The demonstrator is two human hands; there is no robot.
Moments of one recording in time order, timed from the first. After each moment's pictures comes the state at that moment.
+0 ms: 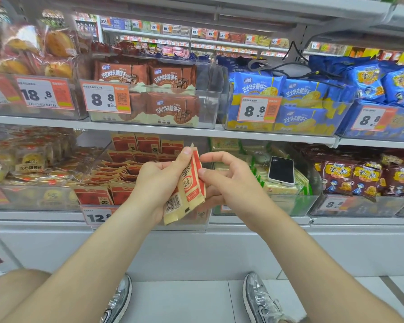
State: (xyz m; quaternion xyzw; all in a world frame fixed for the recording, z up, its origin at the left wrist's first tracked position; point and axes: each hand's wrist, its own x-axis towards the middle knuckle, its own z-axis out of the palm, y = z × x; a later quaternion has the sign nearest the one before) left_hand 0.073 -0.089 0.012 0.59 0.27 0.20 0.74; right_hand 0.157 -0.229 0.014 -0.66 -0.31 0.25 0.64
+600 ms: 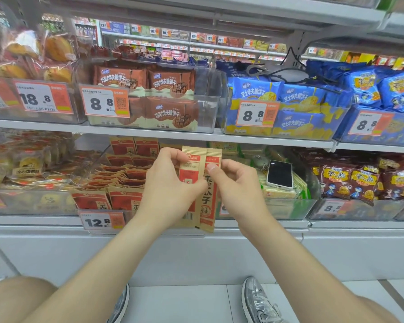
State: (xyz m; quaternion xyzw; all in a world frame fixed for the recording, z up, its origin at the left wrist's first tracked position) left_hand 0.076 -0.097 0.002 0.79 0.20 0.33 0.48; right_hand 0.163 -0.222 0.001 -0.72 -0.25 0.07 0.65
